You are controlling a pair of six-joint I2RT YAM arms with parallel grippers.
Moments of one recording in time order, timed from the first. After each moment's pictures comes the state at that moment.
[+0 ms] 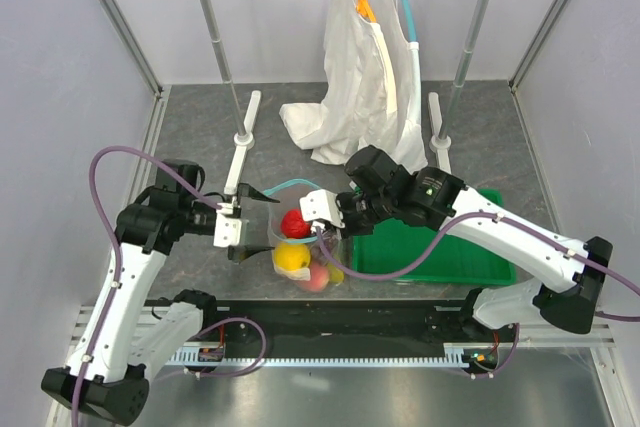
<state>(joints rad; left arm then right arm) -0.19 0.83 1.02 -1.08 1.17 1.39 0.99 1.34 1.38 -0.86 -0.38 -0.70</state>
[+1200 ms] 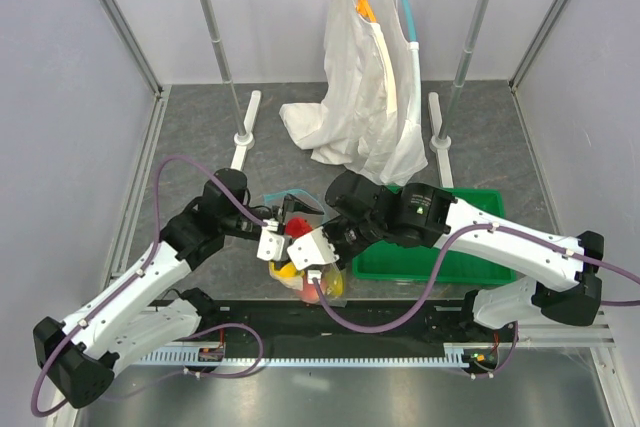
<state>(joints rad) -0.65 0.86 0.76 -0.33 0.95 0.98 1.19 1.37 1.46 -0.95 -0.26 -0.91</state>
